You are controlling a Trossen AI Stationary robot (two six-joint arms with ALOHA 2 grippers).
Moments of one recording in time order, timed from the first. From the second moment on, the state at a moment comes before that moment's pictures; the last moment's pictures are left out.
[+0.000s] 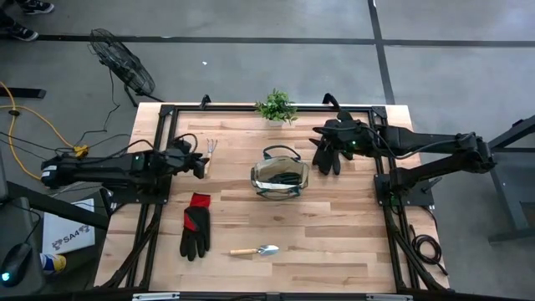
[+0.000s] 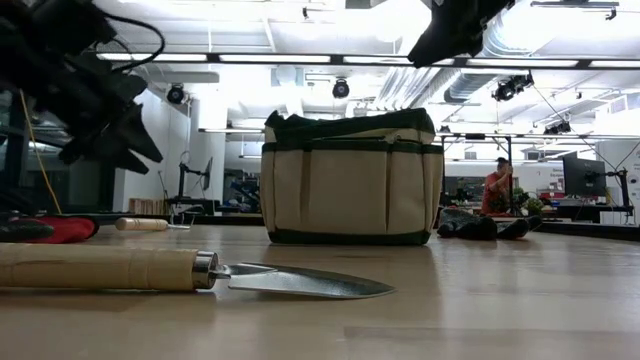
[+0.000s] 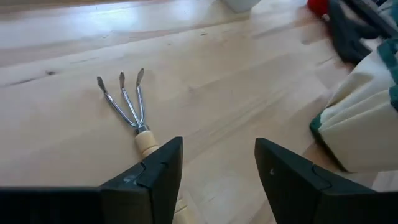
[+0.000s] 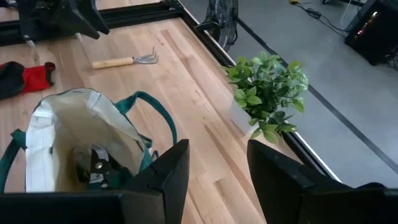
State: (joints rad) left arm 0.11 0.47 0.28 -0.46 -0.45 -0.79; right arm -0.10 1.11 1.03 -0.51 0.39 0.15
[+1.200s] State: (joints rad) left arm 0.55 1.16 0.62 -0.69 -0.02 -0.56; right arm -0.10 1.11 1.03 -0.50 0.36 0.13
